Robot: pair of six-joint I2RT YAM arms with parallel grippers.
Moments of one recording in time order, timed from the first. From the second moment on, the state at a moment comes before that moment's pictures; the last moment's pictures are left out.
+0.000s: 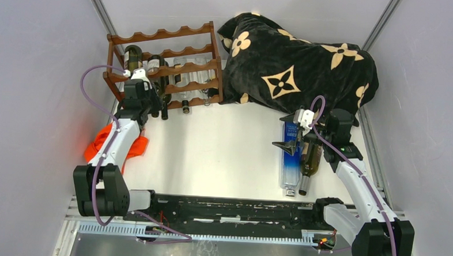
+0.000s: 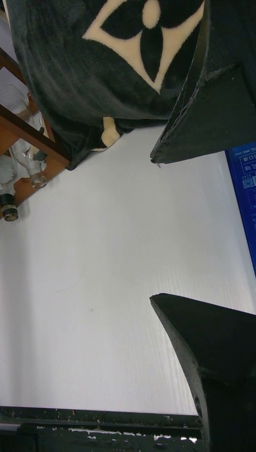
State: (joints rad) left arm 0.06 1.29 0.92 -0.20 0.00 -0.24; right arm 0.08 0.97 0.63 -0.07 -1.10 -0.61
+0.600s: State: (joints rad) left arm 0.06 1.35 0.96 -0.14 -0.03 -0.24; right arm 0.08 0.97 0.63 -0.08 -1.10 -0.62
